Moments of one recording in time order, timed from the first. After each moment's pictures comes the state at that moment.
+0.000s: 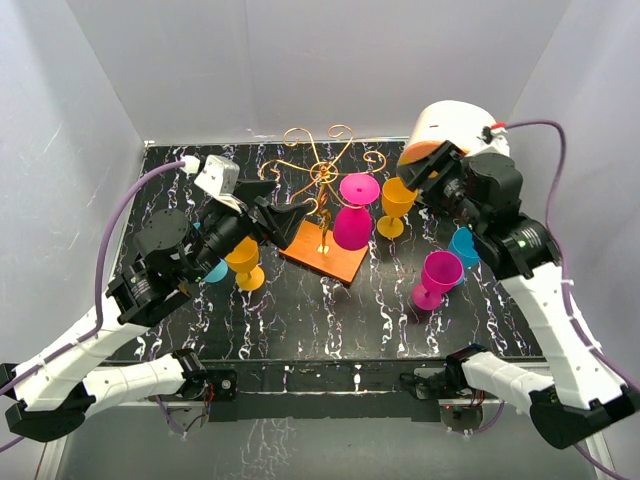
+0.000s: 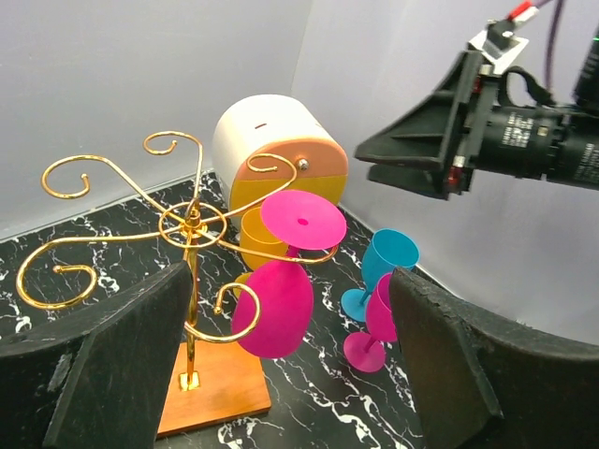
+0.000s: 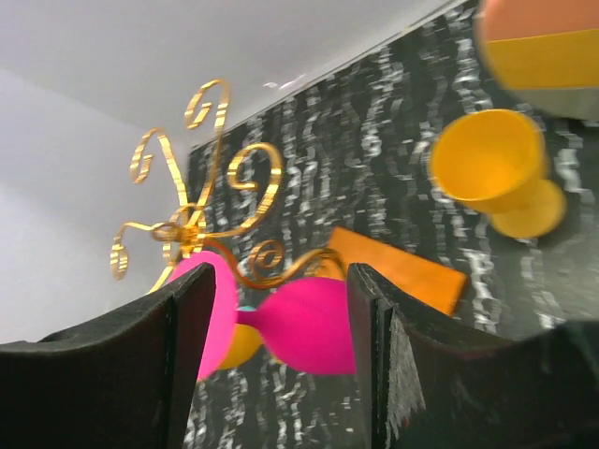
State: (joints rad) left arm -0.95 0.90 1.22 -0.18 -0.20 -0.19; right arm 0.37 1.05 1.35 -0.55 0.04 0.81
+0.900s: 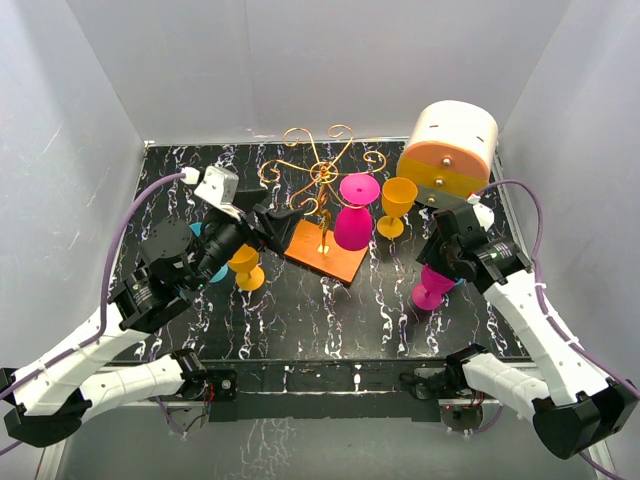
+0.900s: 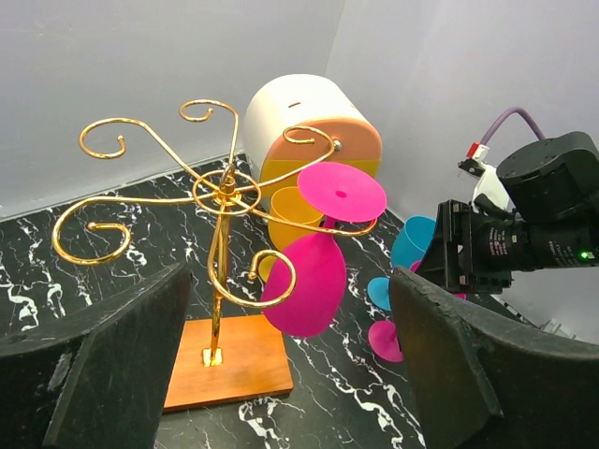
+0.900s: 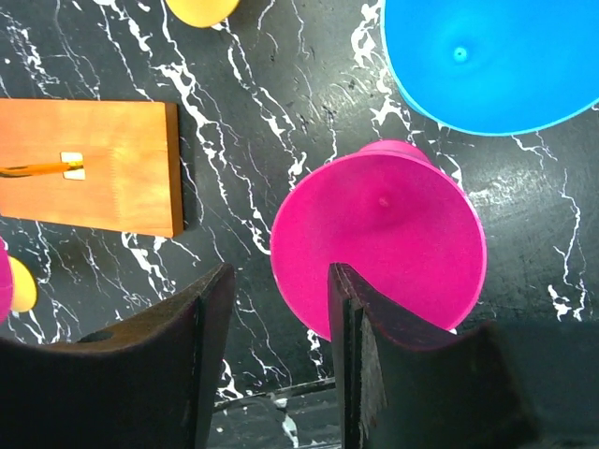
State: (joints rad) left arm -0.95 0.86 1.13 -0.18 -0.27 -0.18; right arm 0.37 0.97 1.03 -1.03 0.26 0.82
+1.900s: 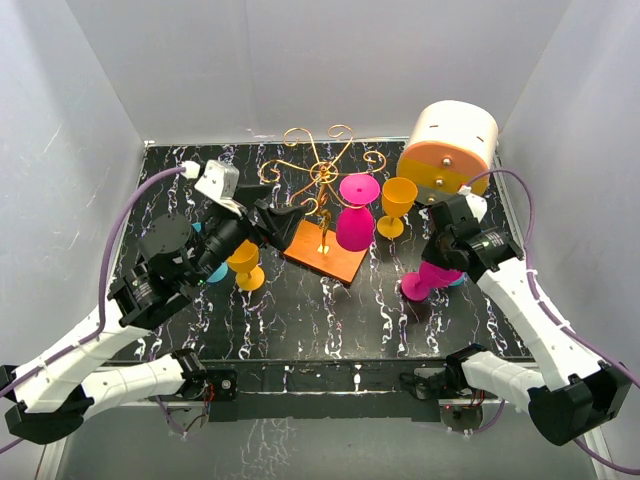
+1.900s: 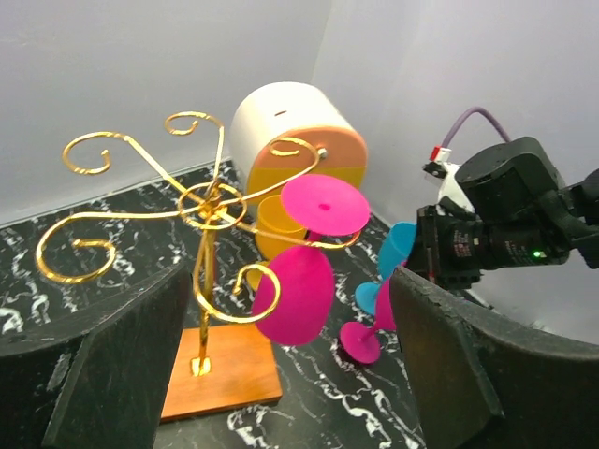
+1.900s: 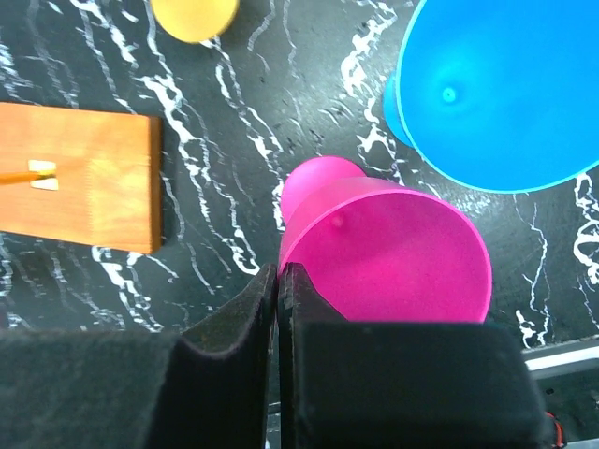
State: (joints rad) left arm -0.95 0.87 1.15 -0.18 -0.26 -0.19; right arm 0.37 1.04 1.04 -0.99 0.30 0.73
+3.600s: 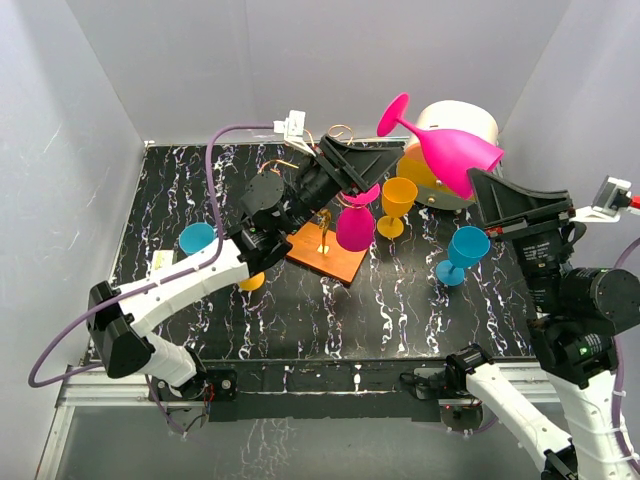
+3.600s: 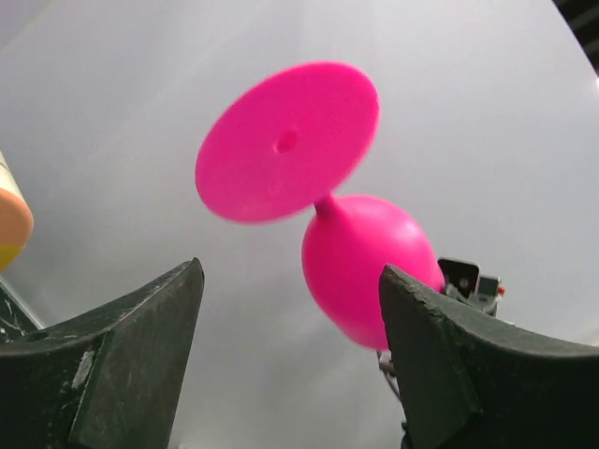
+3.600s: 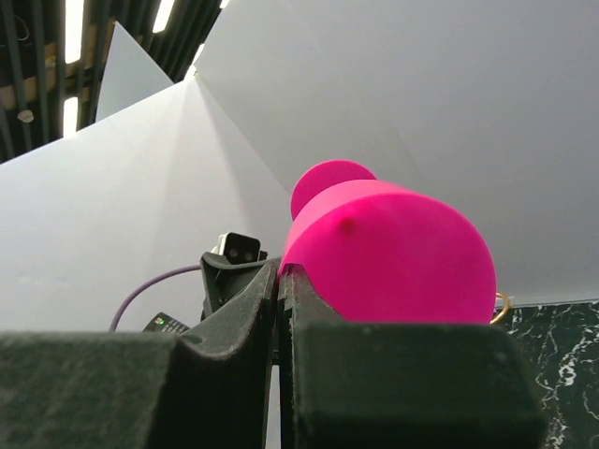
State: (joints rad) left arm -0.97 1.44 1.36 0.51 -0.01 -0.96; right arm 0.37 0.56 1.17 -0.07 0.01 0.77
